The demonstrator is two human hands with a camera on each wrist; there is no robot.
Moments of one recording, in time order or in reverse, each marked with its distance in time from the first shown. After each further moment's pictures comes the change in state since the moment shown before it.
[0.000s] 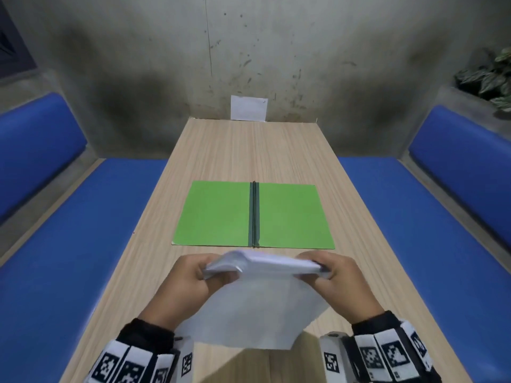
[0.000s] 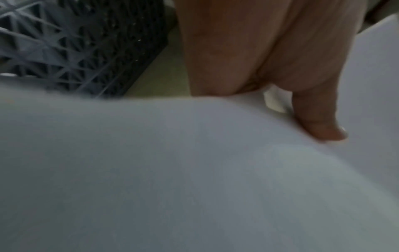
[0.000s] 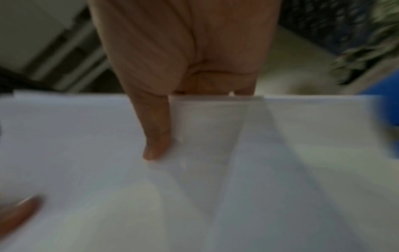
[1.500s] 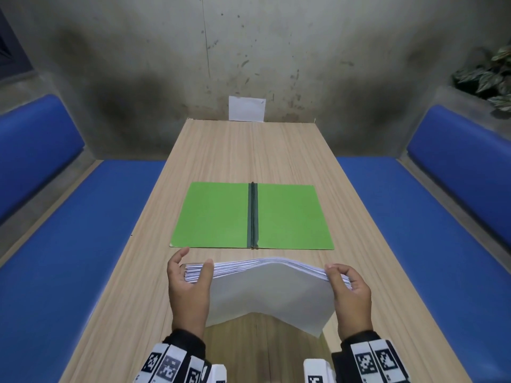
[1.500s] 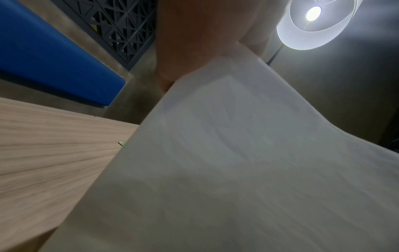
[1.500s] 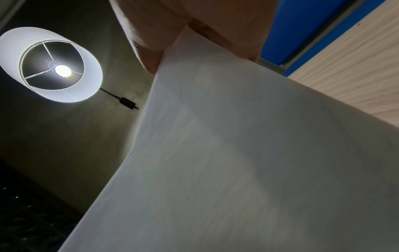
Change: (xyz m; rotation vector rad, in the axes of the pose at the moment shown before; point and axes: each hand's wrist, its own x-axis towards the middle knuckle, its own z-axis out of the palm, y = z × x) left_hand 0.011 -0.047 0.048 -0.442 0.639 -0.207; right_hand -0.014 0.033 0.029 0.777 0.467 0.456
